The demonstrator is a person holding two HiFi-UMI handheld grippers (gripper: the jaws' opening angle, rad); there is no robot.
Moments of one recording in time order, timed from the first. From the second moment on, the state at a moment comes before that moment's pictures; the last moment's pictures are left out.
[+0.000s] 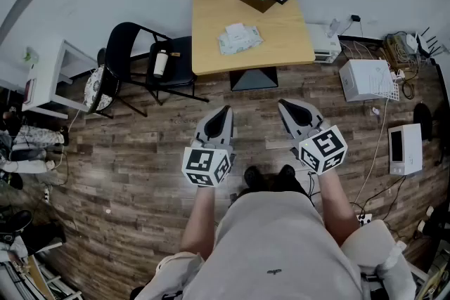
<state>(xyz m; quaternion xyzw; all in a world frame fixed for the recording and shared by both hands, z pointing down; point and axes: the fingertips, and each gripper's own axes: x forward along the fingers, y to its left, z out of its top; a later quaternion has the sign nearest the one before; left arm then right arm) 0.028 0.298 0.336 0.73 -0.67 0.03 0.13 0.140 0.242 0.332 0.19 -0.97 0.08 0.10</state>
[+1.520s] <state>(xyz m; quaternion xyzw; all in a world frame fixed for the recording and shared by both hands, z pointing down) 0.011 0.331 0.343 0.74 -0.66 0.04 0.13 0.152 0.260 0.343 0.24 -0.96 0.13 0.07</state>
